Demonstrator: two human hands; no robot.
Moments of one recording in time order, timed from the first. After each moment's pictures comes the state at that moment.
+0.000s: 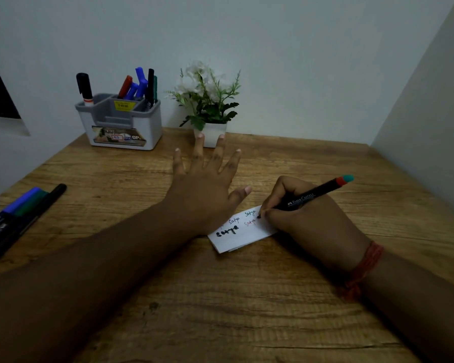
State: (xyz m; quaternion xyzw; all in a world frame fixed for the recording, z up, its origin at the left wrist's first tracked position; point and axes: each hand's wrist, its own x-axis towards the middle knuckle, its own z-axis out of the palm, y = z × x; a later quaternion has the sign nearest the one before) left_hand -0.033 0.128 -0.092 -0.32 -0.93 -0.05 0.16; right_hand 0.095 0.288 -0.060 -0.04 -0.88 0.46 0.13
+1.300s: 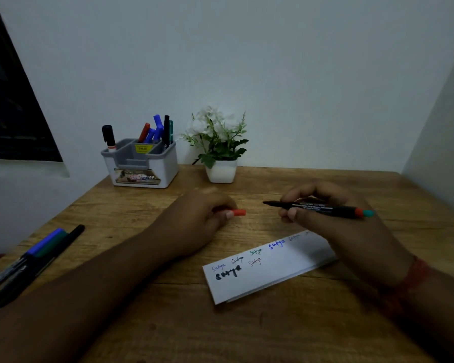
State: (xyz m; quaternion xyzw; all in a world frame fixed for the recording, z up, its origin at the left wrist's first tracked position) left_hand -0.052 0.104 -0.062 -0.39 -0.88 -0.26 0.10; right_hand 0.073 0.334 -0.041 0.07 -0.79 0.58 0.19
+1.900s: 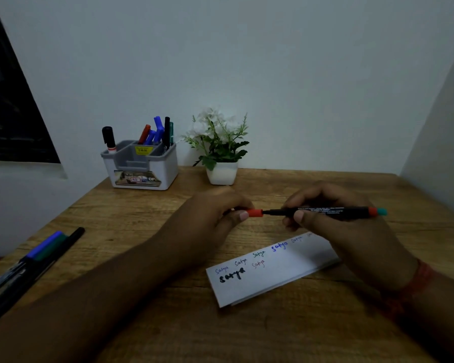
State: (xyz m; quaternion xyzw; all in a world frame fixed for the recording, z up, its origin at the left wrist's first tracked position) left_hand -0.025 0.112 -0.050 -0.41 -0.85 -0.31 0.11; right_hand 0.076 0.330 -0.039 0.10 -0.78 0.58 0.20
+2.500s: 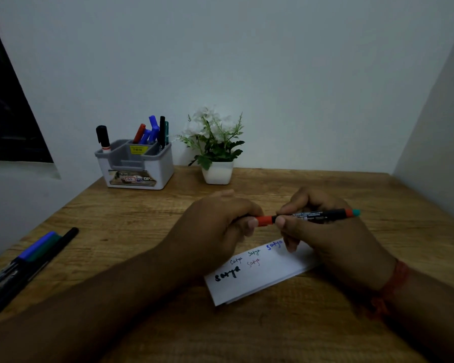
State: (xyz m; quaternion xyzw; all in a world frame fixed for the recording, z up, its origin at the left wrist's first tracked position) left_hand -0.008 0.123 -0.049 -0.46 -0.82 -0.31 0.13; right_hand 0.073 0.321 -0.048 0.11 -0.77 0.60 0.18
